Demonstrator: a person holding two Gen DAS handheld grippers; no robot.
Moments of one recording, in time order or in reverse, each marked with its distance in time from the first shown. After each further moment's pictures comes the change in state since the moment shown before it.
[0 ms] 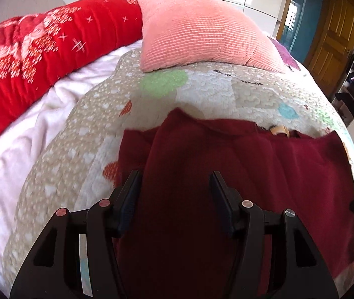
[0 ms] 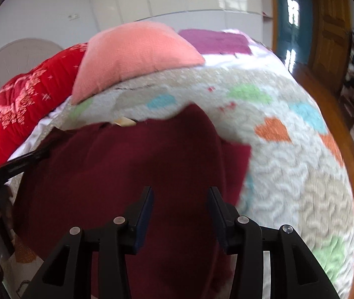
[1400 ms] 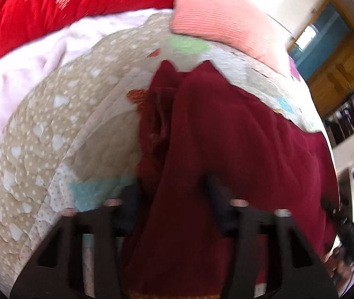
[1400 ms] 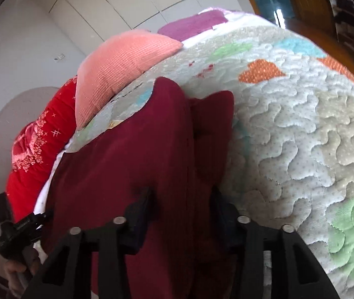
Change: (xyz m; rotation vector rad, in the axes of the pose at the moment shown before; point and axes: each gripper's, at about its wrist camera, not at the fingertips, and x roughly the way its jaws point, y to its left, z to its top) left arm -0.017 0.032 -0.056 -0.207 0.095 -0.132; right arm 0.016 -0.041 -0.034 0.279 -0.016 0.203
